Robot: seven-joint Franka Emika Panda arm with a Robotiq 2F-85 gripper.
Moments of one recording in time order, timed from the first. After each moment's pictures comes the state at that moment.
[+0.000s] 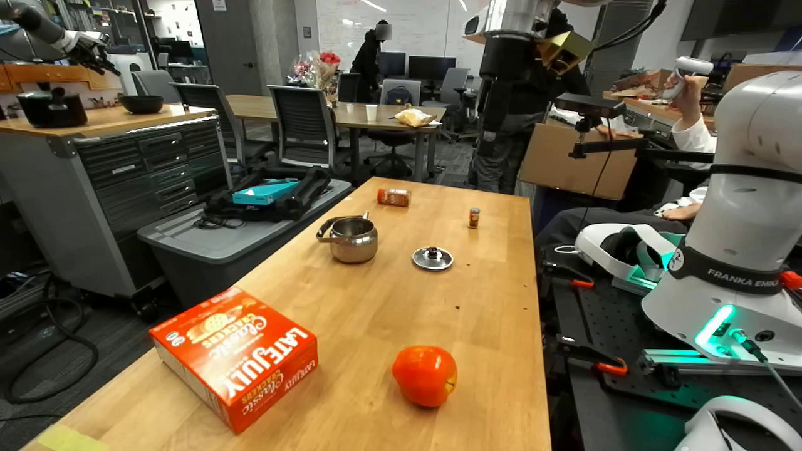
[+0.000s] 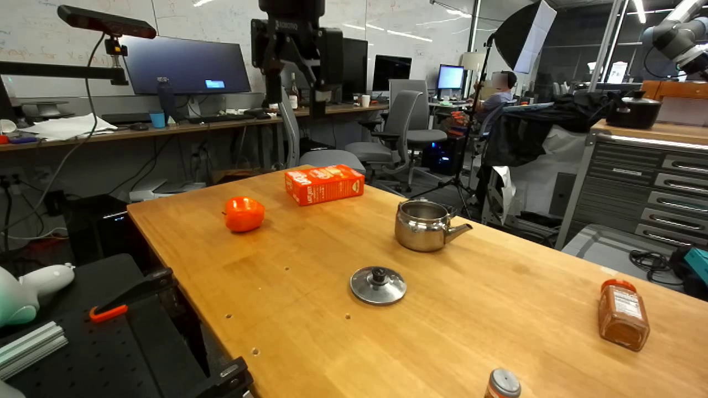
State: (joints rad) arm 0.04 -0.53 -0.08 -2.67 0.12 2.21 -0.18
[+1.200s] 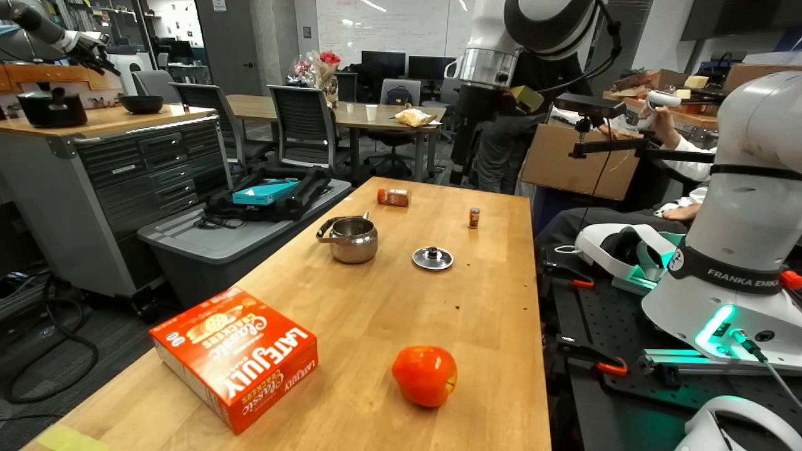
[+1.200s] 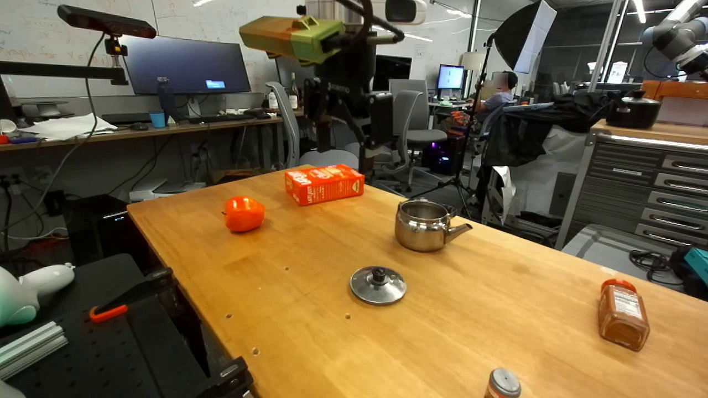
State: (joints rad) arm -0.02 -0.28 -0.12 -2.65 0.12 2.47 -0.20
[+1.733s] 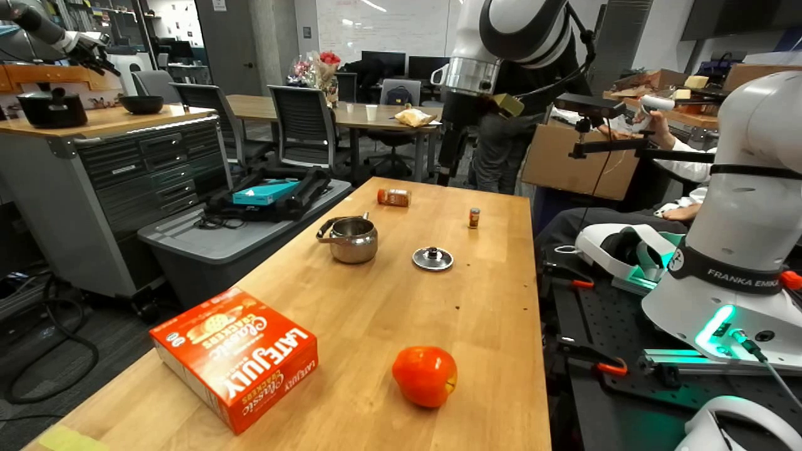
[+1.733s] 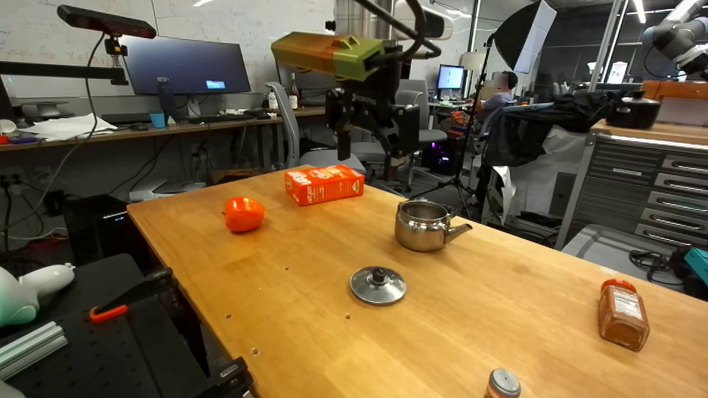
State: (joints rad) arm -0.02 -0.17 -0.15 -2.57 0.15 2.50 -0.30
